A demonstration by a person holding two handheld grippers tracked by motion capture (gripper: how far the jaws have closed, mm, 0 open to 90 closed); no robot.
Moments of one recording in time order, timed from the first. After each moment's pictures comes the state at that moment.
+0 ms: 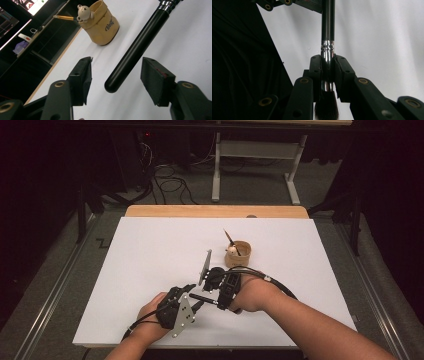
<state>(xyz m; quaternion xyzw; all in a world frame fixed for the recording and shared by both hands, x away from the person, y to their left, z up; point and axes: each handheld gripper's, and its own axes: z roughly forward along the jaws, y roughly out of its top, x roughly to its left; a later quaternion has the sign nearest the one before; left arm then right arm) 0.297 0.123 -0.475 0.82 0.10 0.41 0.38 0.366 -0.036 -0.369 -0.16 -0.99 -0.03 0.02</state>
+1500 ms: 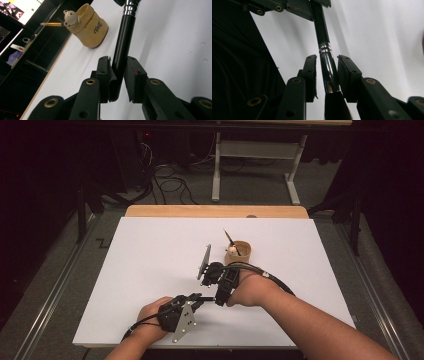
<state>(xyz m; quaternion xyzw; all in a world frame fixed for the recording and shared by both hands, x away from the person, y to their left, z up) 0.292 0.121 -0.479 0.83 0.05 0.40 0.37 0.375 -0.033 -0.364 -0.18 -0.98 -0.04 0.01</state>
